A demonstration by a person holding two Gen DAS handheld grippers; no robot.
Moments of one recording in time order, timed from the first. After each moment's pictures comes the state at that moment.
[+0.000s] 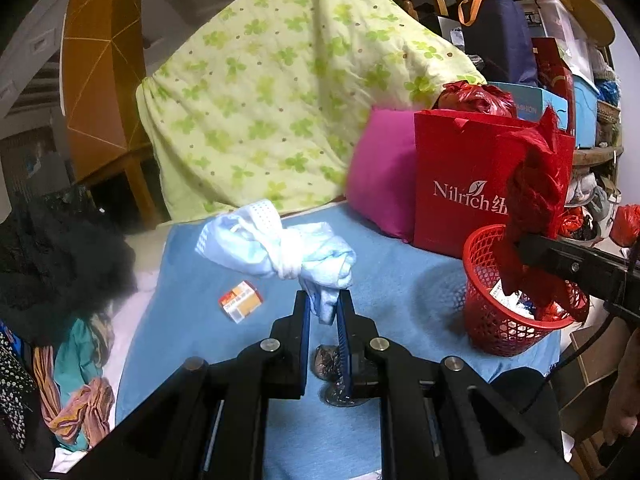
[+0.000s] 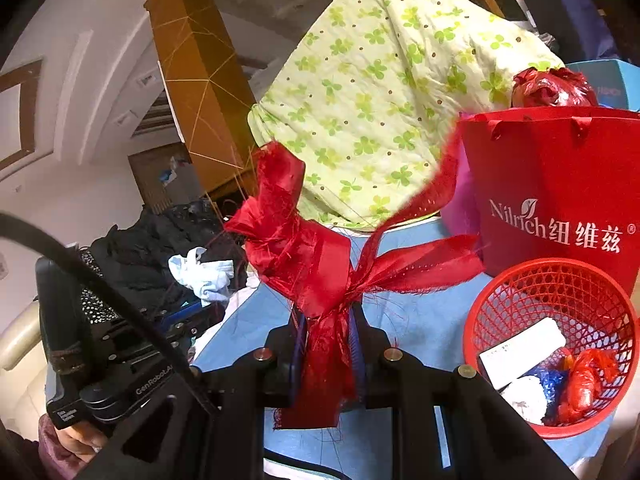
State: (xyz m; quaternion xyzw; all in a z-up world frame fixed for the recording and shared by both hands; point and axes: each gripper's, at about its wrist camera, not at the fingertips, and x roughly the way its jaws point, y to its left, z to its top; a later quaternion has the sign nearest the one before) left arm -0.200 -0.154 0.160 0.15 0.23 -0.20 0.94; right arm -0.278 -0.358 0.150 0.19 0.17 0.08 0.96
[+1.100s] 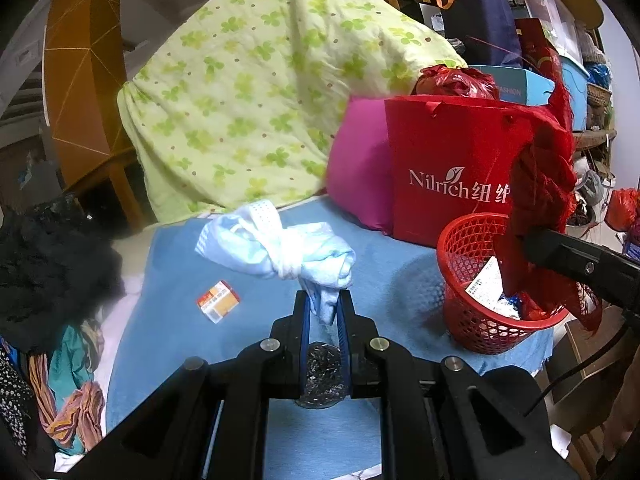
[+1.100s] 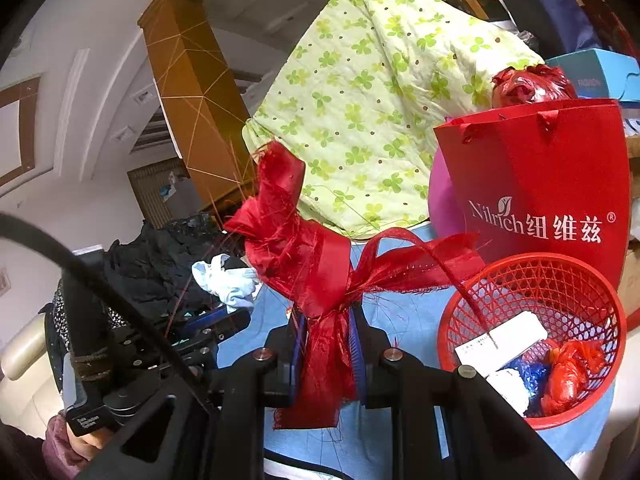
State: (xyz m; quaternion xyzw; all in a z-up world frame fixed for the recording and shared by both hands) left arm -0.209 -0.195 0.149 0.17 0.25 -0.22 0.93; right arm -0.304 -0.379 0.143 0.20 0.16 0.08 0.96
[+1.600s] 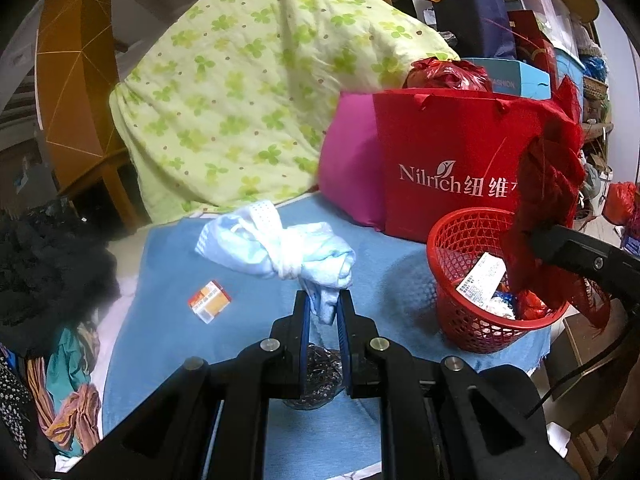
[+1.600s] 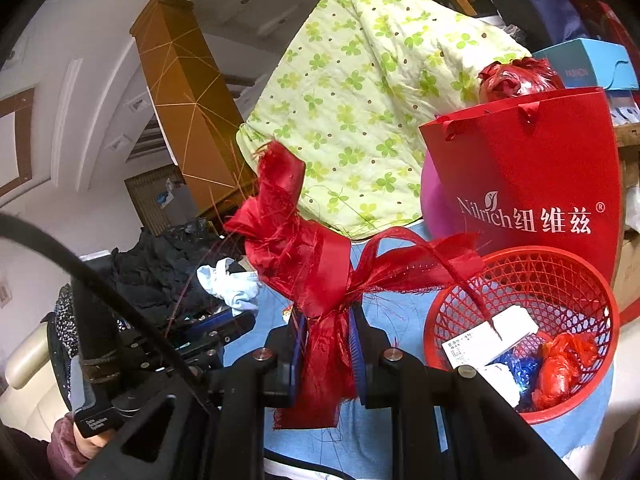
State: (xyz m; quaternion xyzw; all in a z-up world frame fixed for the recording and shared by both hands) left arm -0.212 -0.212 0.143 0.18 0.25 -0.23 0.92; right arm -0.317 -0.387 0.139 0.22 0.15 0.07 0.96
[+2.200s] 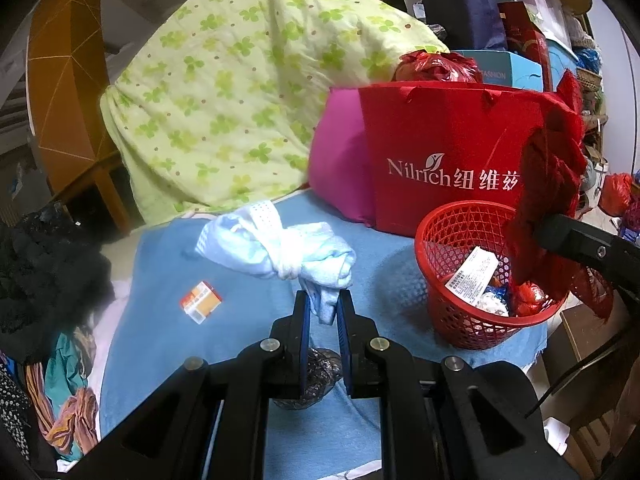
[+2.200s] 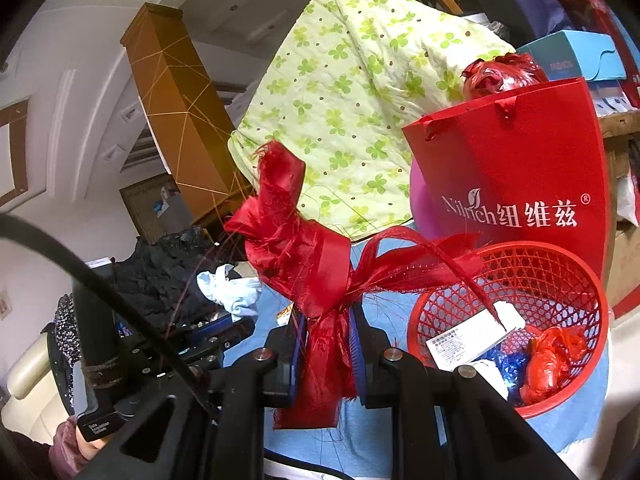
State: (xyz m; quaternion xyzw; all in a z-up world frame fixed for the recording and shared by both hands) left arm -0.213 -0.222 0.138 0.19 0.25 -0.23 0.92; right arm -0.331 -0.394 0.136 0.23 0.15 0.06 0.96
